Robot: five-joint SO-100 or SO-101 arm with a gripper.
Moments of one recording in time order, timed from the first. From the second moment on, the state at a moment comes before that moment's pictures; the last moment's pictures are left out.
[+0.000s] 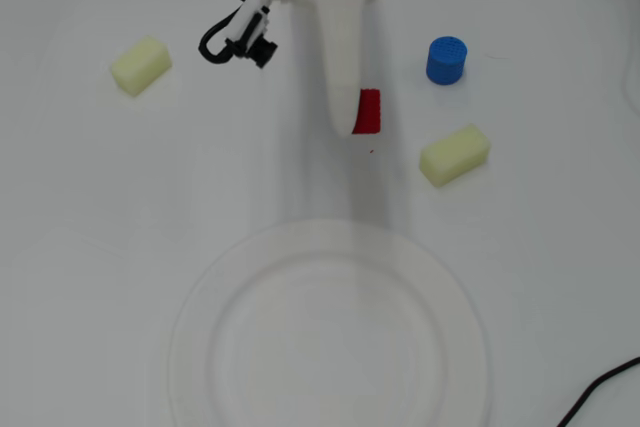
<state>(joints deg) -3.8 123.4 124.7 27.0 -0.1</state>
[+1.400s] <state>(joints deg) -1.1 110.8 109.2 52.6 1.8</state>
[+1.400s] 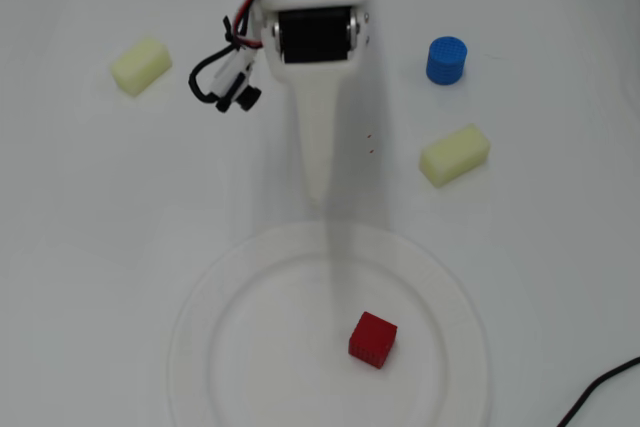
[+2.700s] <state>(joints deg) -4.4 197.0 185.3 67.6 3.3</state>
